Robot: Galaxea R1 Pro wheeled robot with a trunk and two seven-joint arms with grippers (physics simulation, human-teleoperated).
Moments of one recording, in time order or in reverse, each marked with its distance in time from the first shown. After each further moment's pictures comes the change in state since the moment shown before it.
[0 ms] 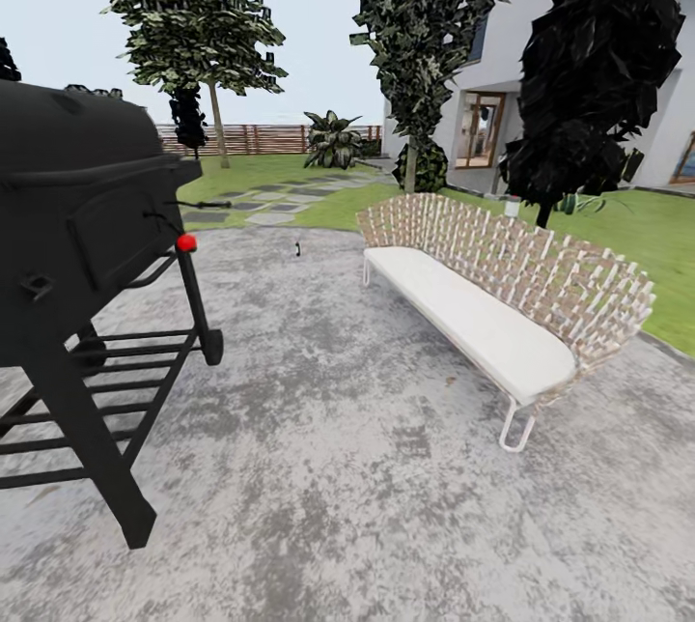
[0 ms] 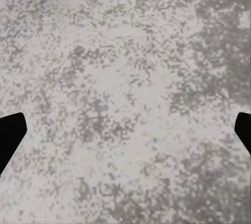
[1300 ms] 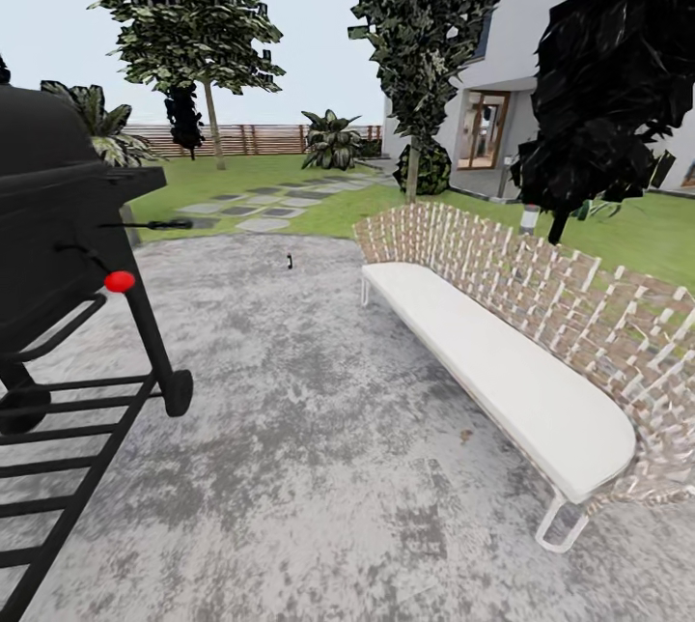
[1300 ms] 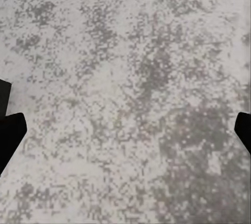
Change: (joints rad) left arm 0.000 0.003 -0.002 0.000 0.001 -0.002 0.000; right arm 0.000 0.000 -0.003 0.000 0.000 0.000 0.000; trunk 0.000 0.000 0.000
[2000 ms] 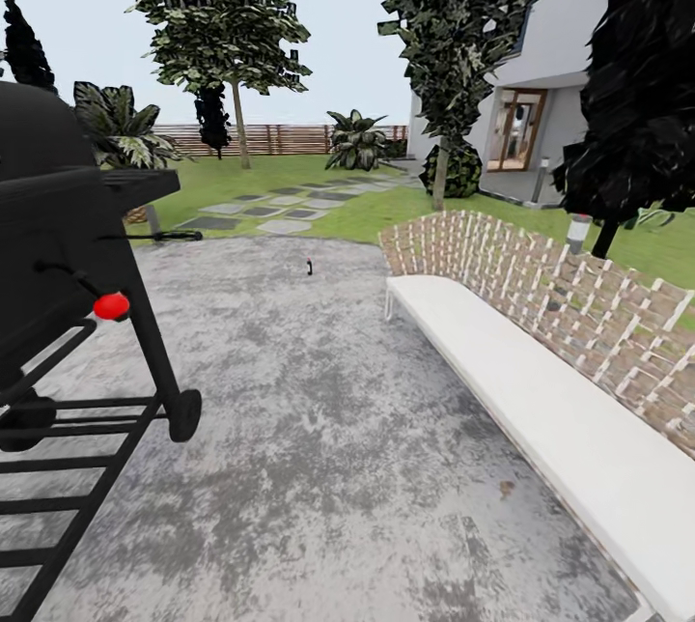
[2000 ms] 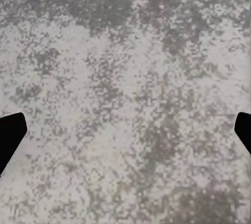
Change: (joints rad) left arm 0.000 0.000 0.000 0.000 0.000 -0.002 0.000; right arm 0.001 0.000 -0.001 -0.001 0.000 -0.001 0.000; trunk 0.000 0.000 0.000
